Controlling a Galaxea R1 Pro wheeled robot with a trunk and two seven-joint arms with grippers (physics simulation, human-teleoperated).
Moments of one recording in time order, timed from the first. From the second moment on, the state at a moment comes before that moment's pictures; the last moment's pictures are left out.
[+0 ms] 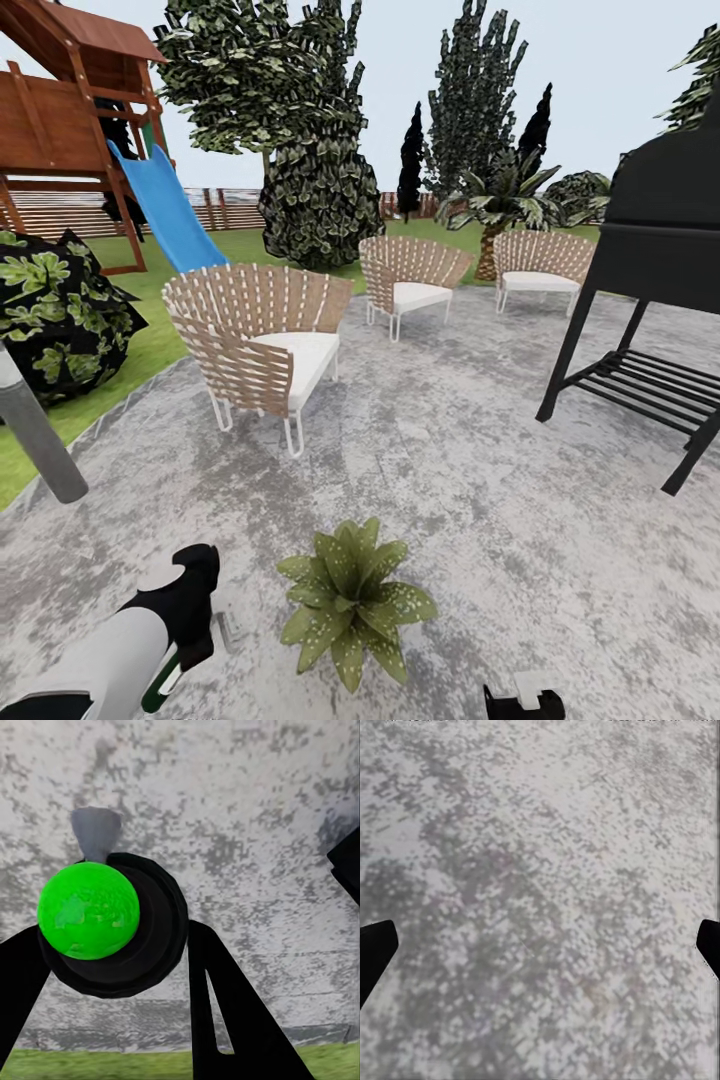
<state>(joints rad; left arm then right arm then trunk) -0.71 0.05 0.01 -0.44 -1.44 0.60 -1.10 -0.41 -0.05 -0.09 -0.09 0.20 -0.40 -0.10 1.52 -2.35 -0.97</state>
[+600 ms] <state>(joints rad) -0.71 0.05 0.02 -0.44 -1.44 0.60 -1.10 -0.41 -0.05 -0.09 -0.09 0.20 -0.40 -0.10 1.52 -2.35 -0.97</state>
